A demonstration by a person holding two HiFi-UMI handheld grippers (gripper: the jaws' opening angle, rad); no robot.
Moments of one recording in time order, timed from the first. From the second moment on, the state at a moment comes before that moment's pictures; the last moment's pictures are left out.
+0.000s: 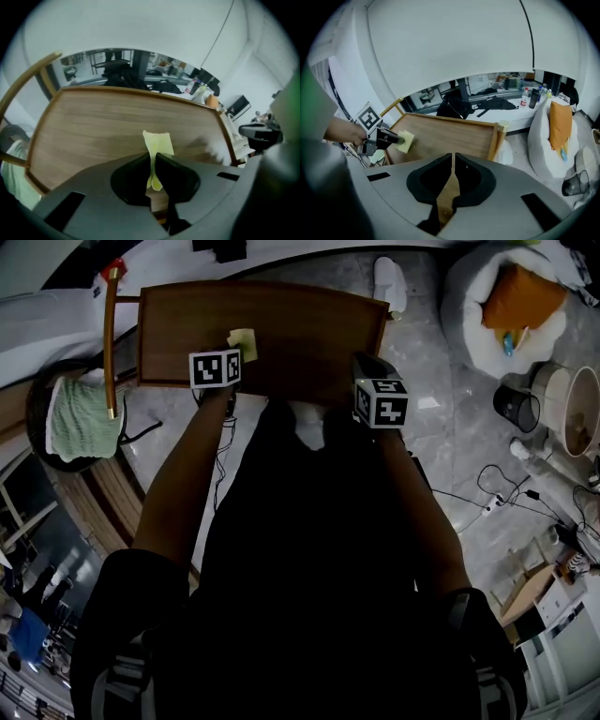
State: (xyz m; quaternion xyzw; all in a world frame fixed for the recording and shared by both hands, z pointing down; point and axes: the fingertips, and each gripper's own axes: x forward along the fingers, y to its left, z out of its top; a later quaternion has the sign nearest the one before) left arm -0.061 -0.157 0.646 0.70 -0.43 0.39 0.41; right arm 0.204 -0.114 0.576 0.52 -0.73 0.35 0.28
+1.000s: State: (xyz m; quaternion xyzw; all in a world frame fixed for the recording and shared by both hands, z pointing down) left arm 0.147 -0.046 0.652 0.77 -0.27 0.42 0.39; right arm 0.243 -0.087 0.577 0.49 -0.75 0.33 0.31
